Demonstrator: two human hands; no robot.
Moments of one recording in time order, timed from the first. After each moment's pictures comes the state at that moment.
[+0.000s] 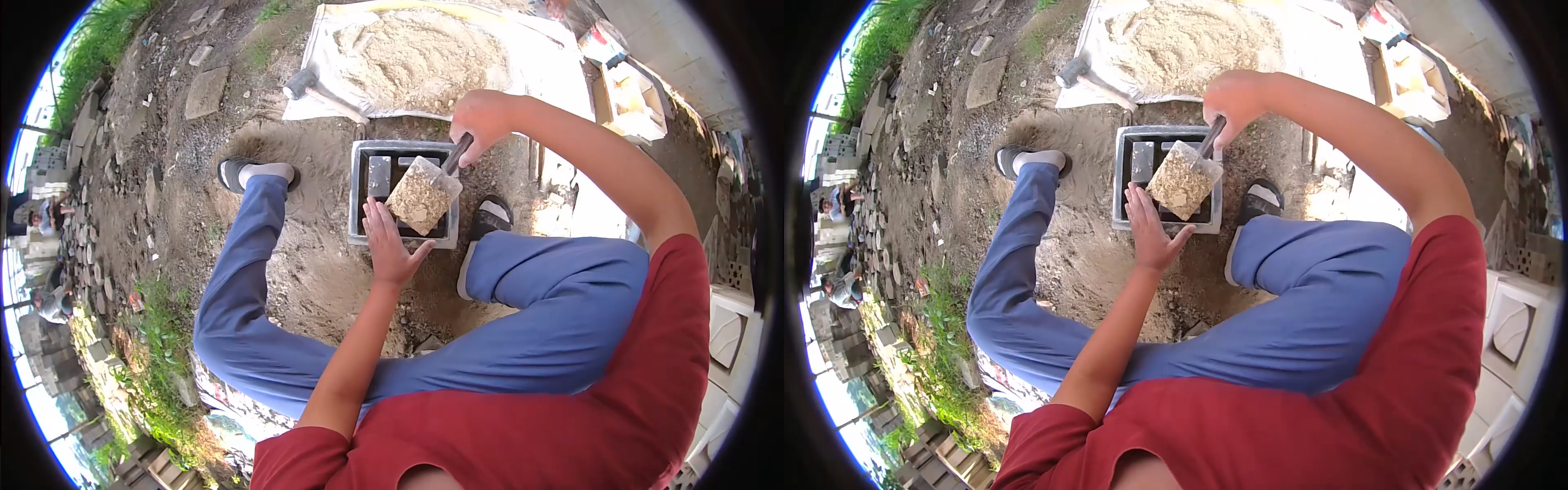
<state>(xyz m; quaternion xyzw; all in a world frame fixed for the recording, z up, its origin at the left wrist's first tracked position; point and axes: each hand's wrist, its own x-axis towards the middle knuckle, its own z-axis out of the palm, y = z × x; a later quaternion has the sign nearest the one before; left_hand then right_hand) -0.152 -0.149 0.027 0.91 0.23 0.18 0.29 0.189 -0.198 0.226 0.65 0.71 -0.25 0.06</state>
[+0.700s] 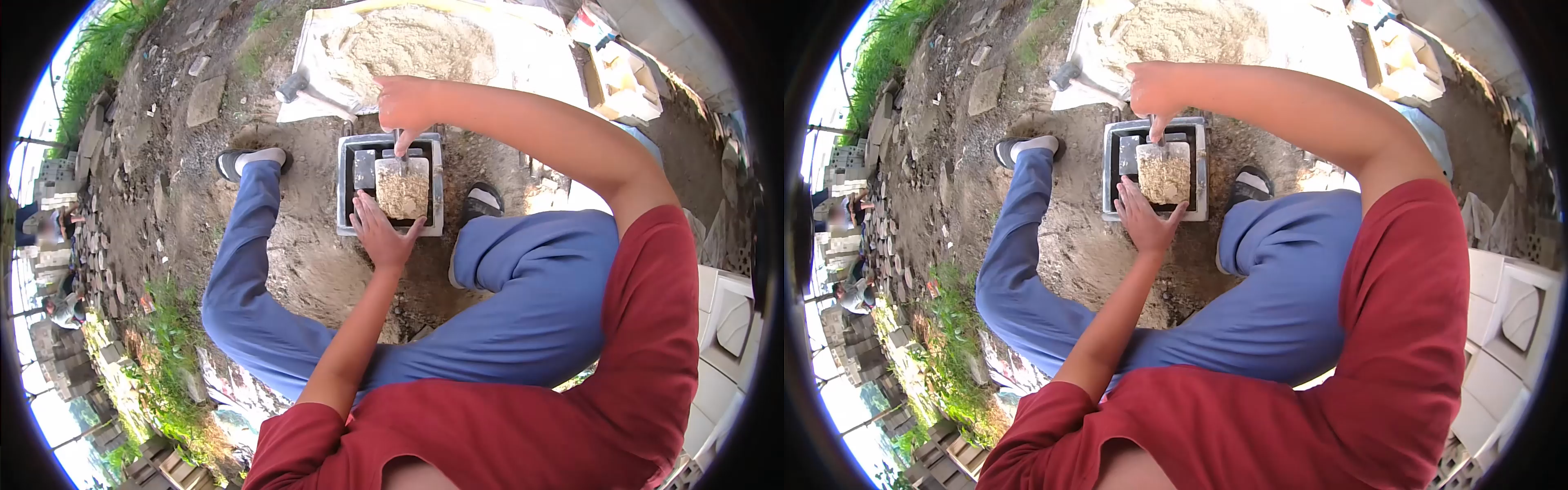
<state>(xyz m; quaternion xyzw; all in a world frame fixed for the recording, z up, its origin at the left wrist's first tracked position) -0.131 -0.175 0.029 0.91 0.33 0.19 0.17 0.155 -0.146 0.212 0.54 0.83 -0.03 0.11</state>
